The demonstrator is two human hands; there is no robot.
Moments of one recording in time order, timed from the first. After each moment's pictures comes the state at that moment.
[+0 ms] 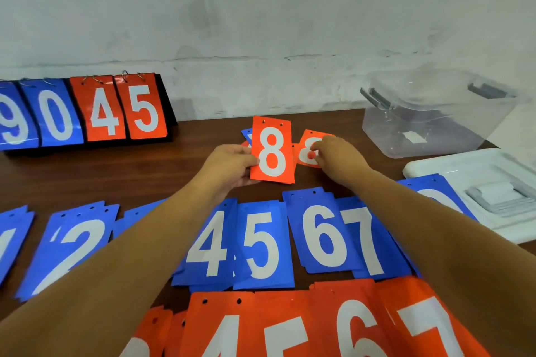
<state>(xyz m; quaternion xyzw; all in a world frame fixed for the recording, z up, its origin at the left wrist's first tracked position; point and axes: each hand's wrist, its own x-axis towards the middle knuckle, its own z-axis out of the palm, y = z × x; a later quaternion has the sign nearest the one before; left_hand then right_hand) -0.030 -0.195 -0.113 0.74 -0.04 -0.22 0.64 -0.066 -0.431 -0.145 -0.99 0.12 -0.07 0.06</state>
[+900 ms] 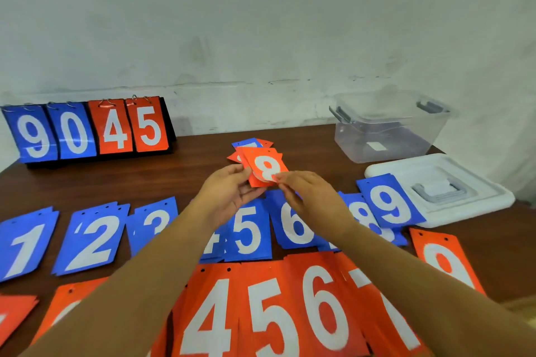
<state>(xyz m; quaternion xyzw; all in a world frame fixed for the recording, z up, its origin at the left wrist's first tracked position) -0.111 -0.179 -0.099 0.55 -0.05 -0.29 0.78 -0.202 -0.346 -0.128 -0.93 -0.09 -0.32 0.14</state>
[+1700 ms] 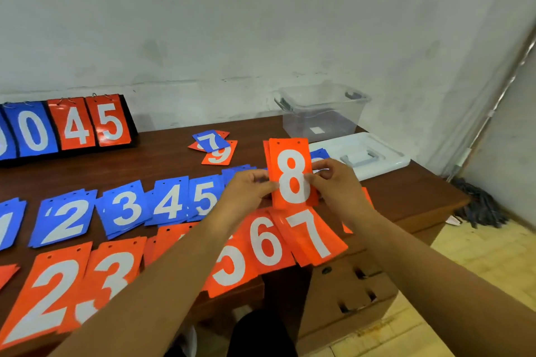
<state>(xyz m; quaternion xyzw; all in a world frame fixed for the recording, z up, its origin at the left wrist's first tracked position) -0.260 -0.217 -0.088 0.72 -0.24 -0.26 0.60 -0.360 -0.373 -0.087 -0.79 0.27 -0.25 0.48</state>
